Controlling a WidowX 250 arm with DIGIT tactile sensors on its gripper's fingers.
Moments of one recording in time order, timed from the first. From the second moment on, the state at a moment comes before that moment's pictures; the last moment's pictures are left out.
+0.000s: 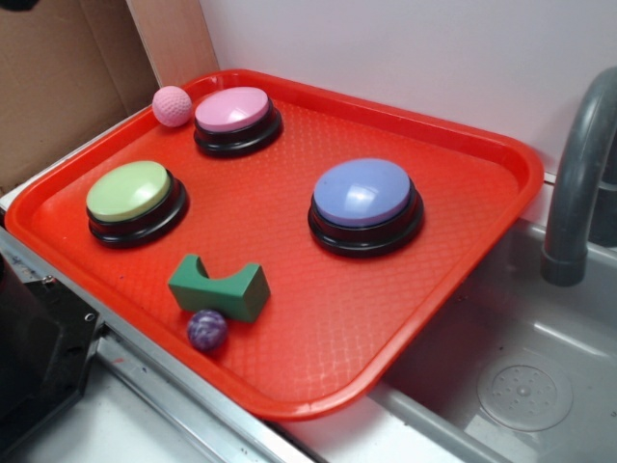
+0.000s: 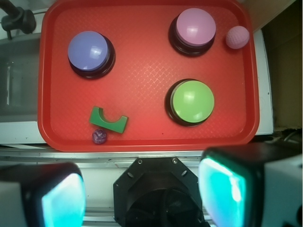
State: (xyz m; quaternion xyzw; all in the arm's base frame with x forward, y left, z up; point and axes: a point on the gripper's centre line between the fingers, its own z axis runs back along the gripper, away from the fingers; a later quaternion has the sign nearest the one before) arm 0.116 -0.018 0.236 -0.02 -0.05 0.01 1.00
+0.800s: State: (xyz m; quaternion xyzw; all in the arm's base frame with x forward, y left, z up) arm 0.213 -0.054 0.162 0.05 -0.04 -0.09 0.99
